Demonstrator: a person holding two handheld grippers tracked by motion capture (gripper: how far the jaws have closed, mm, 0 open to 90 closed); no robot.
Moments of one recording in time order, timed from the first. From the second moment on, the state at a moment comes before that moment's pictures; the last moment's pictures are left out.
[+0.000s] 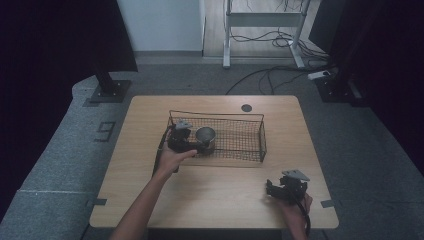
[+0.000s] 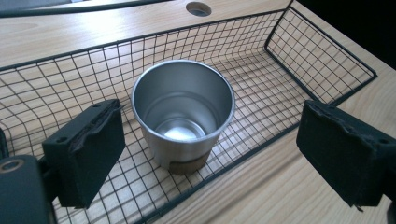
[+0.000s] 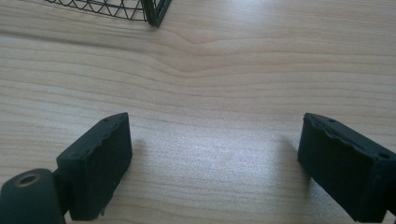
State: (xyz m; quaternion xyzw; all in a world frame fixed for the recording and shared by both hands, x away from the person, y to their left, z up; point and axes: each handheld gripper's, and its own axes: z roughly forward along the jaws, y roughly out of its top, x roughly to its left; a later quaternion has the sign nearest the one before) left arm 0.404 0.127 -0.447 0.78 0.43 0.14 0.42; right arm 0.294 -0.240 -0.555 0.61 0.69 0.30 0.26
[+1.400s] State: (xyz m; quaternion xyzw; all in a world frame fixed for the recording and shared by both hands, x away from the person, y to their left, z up) left arm 0.299 0.191 -0.526 0.80 0.42 0.14 0.40; right arm 0.294 -0.240 -0.555 0.61 0.69 0.30 0.26
